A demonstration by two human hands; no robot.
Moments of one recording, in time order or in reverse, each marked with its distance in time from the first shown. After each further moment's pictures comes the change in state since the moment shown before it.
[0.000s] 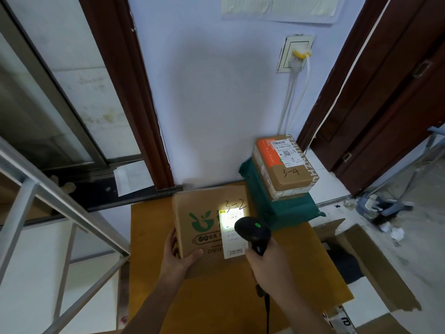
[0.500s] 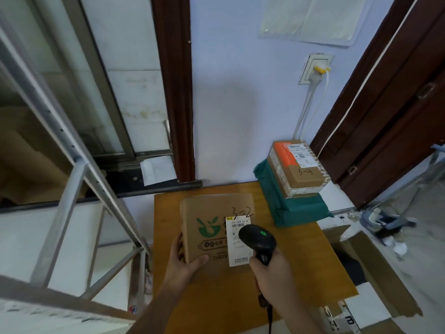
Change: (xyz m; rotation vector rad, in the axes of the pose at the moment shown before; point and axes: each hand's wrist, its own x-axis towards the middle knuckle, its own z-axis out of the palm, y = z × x) left_hand -0.058 -0.017 -0.062 -0.023 -0.022 -0.007; right_hand -0.082 -0.014 0.046 -0.030 -0.005 0.039
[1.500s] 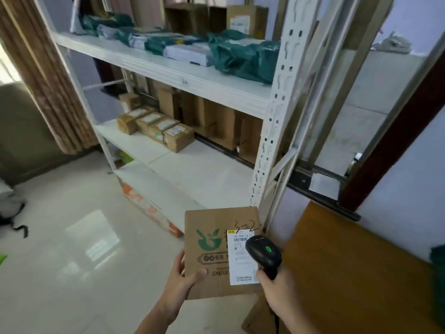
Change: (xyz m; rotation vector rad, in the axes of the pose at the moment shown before) left_hand -0.386 -0.119 -0.192 -0.414 0.703 0.138; right_hand -0.236 -0.012 0.166 -0.260 -0.692 -0.438
